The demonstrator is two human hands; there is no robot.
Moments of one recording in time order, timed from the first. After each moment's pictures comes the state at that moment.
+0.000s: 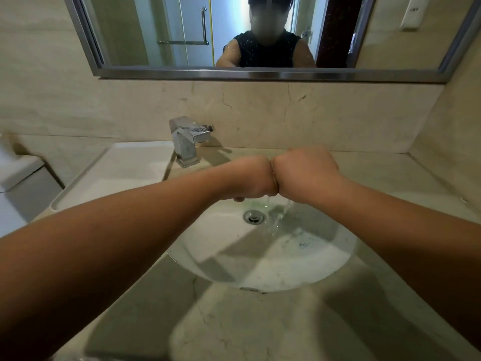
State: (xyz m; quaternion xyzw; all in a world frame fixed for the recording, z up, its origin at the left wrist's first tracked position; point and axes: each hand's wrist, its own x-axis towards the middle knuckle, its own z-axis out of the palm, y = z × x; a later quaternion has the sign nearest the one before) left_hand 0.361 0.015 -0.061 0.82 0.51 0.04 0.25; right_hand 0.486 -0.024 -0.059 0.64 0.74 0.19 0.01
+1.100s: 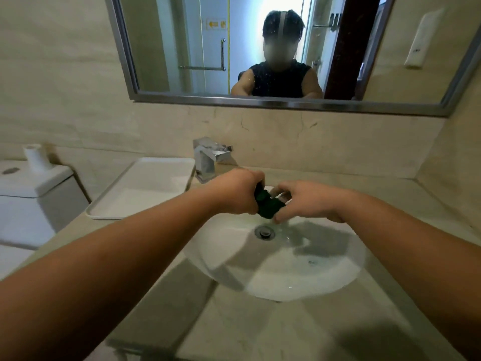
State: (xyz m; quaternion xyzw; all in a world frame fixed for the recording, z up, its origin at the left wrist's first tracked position) left_hand 0.301 0.022 -0.061 0.88 0.47 0.09 0.10; right_hand 0.486 -0.035 -0.048 0.64 0.70 -0.30 -0.09
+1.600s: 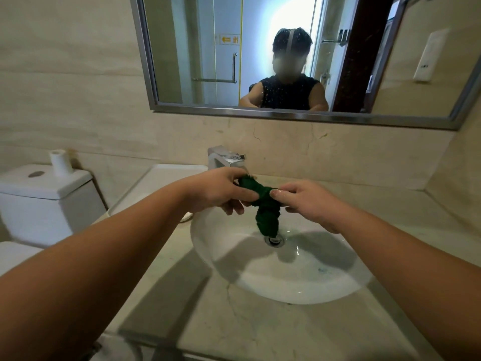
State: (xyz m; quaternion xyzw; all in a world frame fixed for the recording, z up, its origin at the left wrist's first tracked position) left_hand 0.228 0.009 -0.037 0.74 0.43 0.21 0.47; right_hand 0.464 -0.037 -0.057 0.58 0.66 -0.34 -0.32
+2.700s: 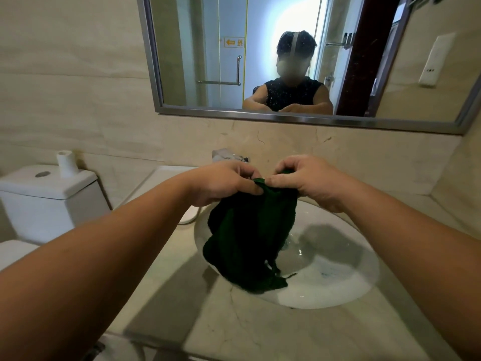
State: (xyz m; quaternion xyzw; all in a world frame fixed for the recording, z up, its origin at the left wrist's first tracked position) left_hand 0.230 0.004 -0.012 0.74 0.42 0.18 0.49; right_hand 0.450 -0.036 -0.006 0.53 0.68 -0.38 -0.34
